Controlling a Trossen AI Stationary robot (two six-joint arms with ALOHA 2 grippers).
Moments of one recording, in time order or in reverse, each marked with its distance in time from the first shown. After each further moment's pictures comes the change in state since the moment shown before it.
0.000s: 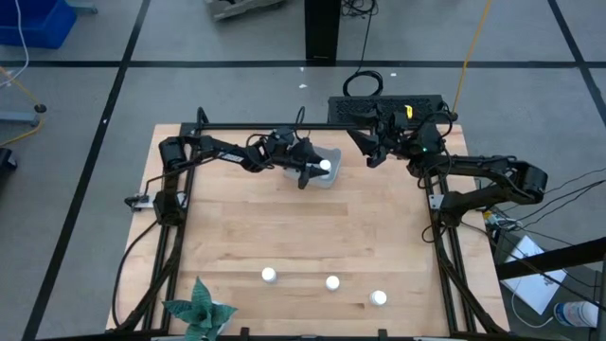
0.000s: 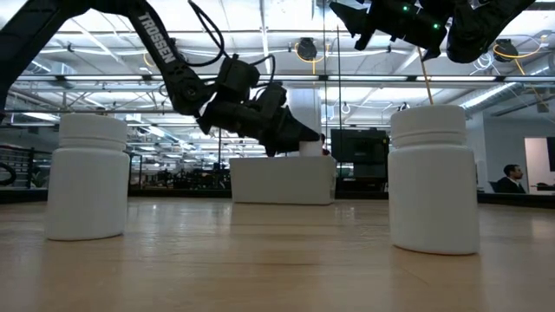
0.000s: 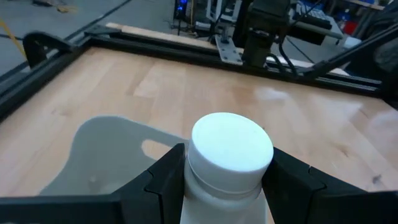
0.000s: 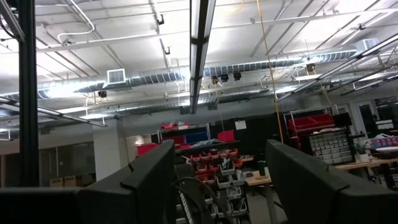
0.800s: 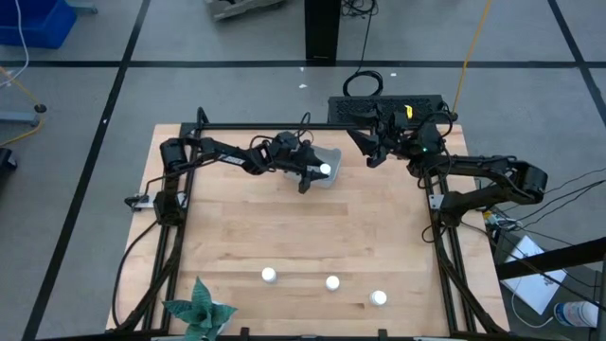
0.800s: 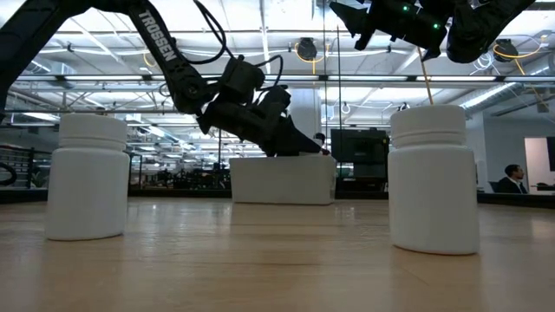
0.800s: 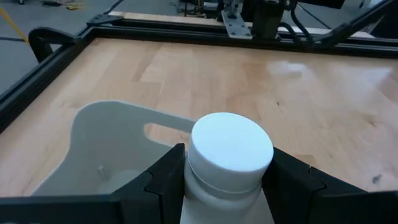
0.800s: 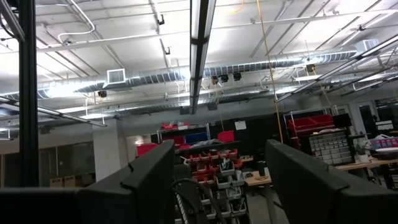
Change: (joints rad) left arm -0.032 0.003 0.009 -0.085 -0.084 0.134; right arm 0.000 0.000 0.000 0.001 0.000 -0.003
